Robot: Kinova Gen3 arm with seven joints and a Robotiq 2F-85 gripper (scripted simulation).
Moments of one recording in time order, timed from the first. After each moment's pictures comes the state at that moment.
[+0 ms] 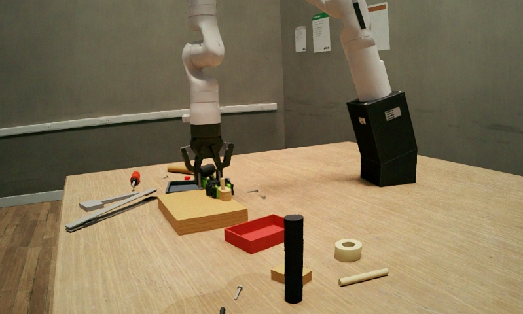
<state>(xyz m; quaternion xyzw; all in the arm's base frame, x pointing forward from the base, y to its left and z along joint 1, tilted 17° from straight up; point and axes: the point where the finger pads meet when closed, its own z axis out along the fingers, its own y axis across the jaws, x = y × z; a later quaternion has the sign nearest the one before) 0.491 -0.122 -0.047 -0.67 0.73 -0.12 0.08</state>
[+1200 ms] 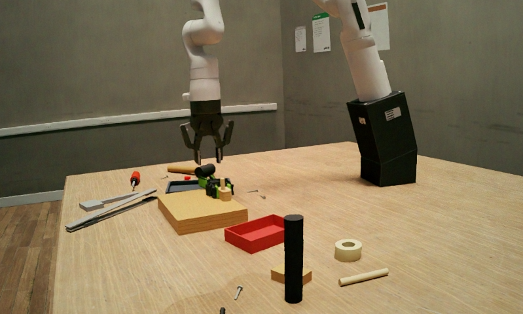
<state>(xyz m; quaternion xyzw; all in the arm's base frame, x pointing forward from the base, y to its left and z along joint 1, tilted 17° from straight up) 0.474 -0.114 0.006 -0.66 0.74 -0.12 0.08</state>
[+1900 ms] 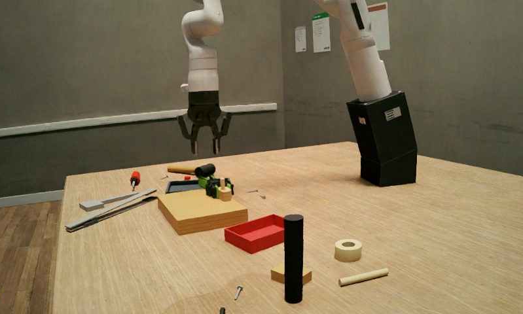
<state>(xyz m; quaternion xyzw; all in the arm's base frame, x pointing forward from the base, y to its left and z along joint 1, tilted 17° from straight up) 0.472 -0.115 0.029 -0.66 0.74 -0.13 0.08</state>
